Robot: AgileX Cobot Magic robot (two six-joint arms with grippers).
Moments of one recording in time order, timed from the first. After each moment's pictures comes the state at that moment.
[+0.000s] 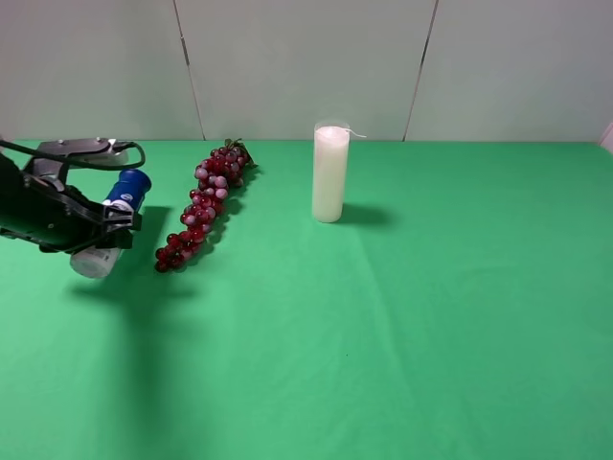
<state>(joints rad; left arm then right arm) -0.11 1.68 -0.62 -0.33 -0.02 0.21 0.06 -0.01 -0.49 0.02 1.03 0.02</state>
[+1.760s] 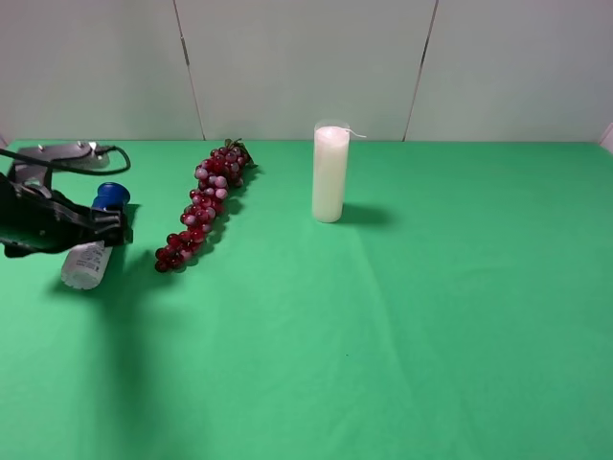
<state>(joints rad) -0.07 1.69 -0.59 -0.38 -0.17 0.25 0.06 -0.01 -0.49 0.02 1.03 0.02</state>
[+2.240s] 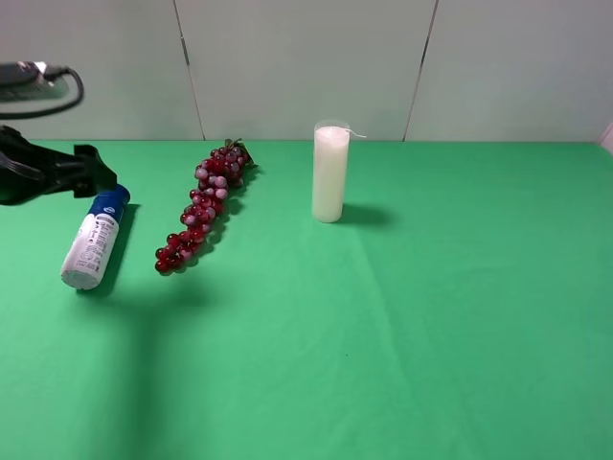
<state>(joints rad) -0.07 1.32 -0.59 -0.38 0.04 0.30 0.06 -0.01 -0.49 0.02 1.03 0.02</state>
